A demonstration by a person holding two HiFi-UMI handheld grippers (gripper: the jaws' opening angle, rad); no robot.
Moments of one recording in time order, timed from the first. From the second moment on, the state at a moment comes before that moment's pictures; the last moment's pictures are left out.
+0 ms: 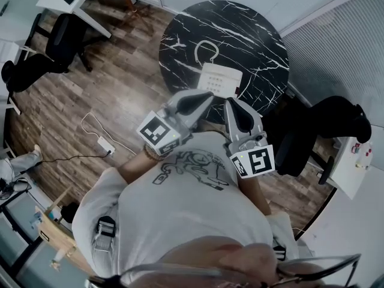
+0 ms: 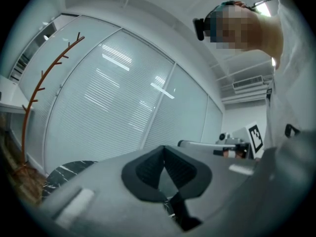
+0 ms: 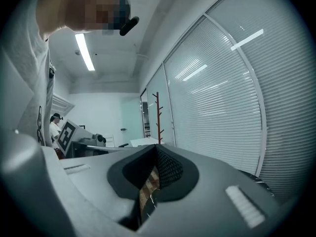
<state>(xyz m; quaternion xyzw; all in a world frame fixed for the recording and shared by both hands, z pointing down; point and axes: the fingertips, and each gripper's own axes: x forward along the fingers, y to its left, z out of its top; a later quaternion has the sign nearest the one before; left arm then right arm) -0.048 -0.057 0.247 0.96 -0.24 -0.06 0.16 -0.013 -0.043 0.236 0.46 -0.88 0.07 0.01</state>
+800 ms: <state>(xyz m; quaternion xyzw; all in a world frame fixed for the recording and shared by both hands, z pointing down) -0.012 -0.083 0.276 0.96 -0.25 -0.01 0.15 0.033 -0.072 0.261 0.46 -0.88 0.09 0.03</state>
